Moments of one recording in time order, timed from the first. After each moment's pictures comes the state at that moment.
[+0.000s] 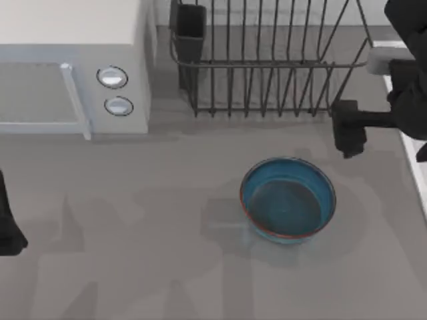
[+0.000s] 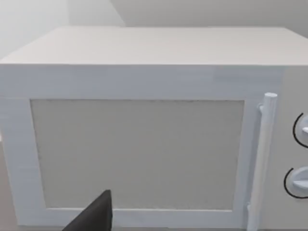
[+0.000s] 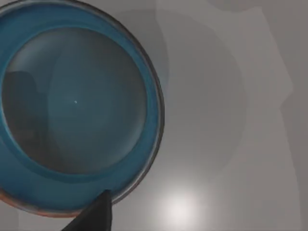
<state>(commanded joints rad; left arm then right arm) 0.00 0.00 0.00 0.00 0.00 0.00 0.38 1.63 1.34 -1.06 0.00 0.39</state>
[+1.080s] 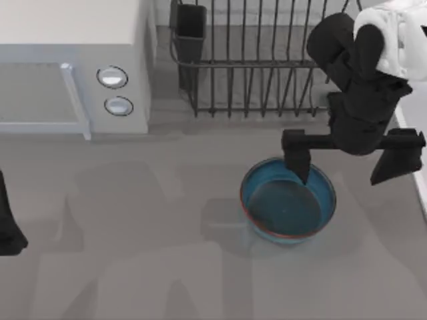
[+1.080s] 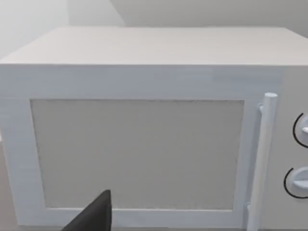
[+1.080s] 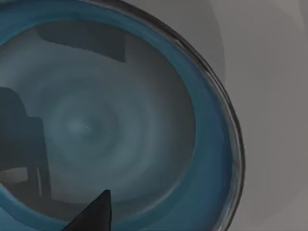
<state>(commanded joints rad) 0.00 0.00 0.00 0.00 0.00 0.00 0.45 1.97 1.48 -1.08 0.00 0.47</state>
